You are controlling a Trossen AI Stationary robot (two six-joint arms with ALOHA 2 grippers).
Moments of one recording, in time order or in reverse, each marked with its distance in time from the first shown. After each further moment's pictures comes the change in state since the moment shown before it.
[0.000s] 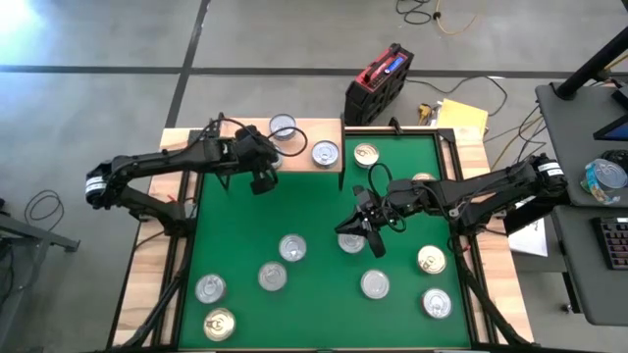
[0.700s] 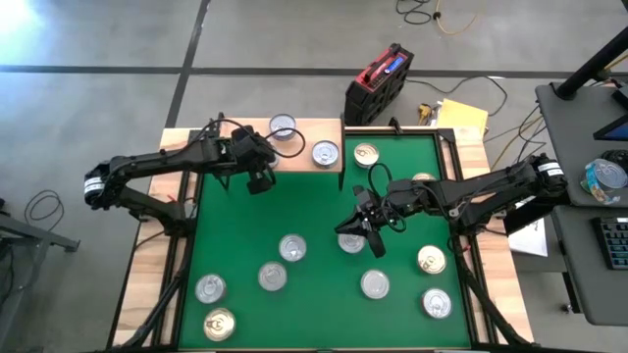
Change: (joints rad) left arm 0.000 -0.016 0.000 -0.052 -0.029 -0.012; right arm 0.000 0.000 0.000 0.000 0.000 0.003
